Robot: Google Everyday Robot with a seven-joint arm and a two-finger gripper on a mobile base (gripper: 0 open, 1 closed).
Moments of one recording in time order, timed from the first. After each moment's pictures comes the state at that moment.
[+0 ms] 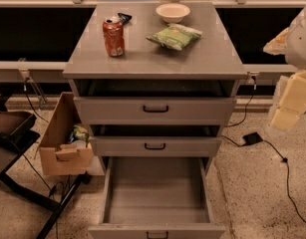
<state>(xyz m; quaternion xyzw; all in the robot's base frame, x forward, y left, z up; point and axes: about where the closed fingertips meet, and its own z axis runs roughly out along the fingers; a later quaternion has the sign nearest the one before) 0.438 -0.217 0.976 -0.60 0.78 -0.03 0.16</state>
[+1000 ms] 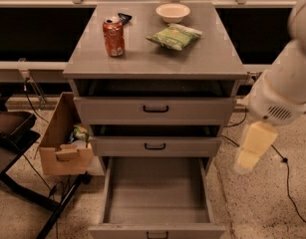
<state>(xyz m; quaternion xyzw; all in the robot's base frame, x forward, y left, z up) 0.433 -0.204 0.861 -0.57 0.82 0.02 0.10</state>
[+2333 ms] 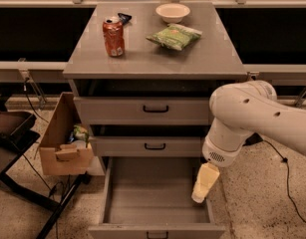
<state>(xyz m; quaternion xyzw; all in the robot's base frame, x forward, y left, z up) 0.440 -0.166 0.671 -0.50 0.87 0.05 0.01</state>
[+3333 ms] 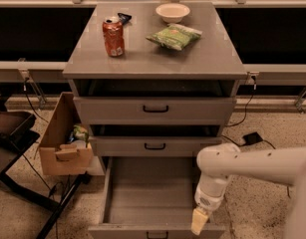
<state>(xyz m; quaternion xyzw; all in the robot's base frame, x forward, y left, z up) 0.389 -0.178 0.447 -0.44 0.88 0.12 -0.12</state>
